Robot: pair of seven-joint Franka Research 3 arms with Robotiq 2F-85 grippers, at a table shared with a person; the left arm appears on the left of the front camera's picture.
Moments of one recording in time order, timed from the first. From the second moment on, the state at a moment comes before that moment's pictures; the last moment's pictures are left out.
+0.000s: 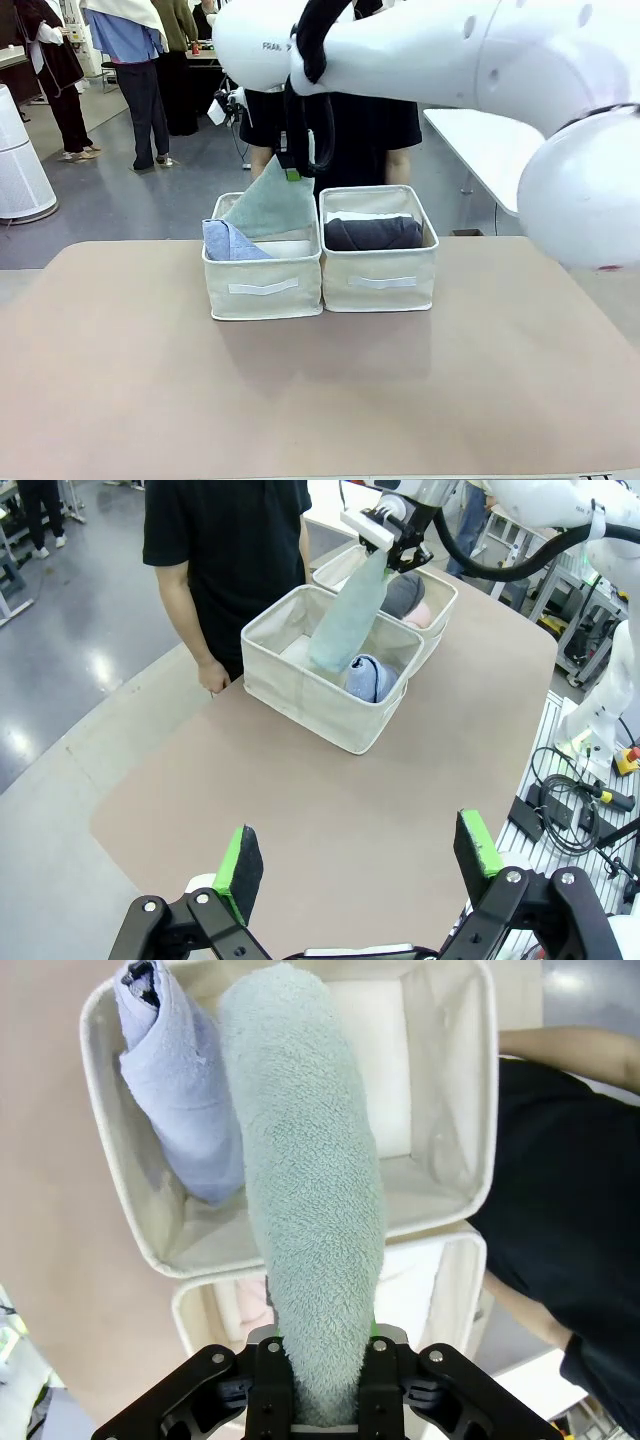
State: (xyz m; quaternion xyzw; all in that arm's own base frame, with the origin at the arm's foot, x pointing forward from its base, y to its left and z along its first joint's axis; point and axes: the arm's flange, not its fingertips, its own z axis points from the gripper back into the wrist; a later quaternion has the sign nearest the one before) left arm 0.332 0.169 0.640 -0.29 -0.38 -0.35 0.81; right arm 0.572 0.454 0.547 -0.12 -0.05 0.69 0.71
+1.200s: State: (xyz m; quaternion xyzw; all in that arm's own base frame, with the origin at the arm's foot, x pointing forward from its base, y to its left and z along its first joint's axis) left arm 0.332 0.169 0.640 -0.29 -0.38 -0.35 0.81; right arm 0.605 0.459 0.491 -0.09 -0.03 0.71 0.69
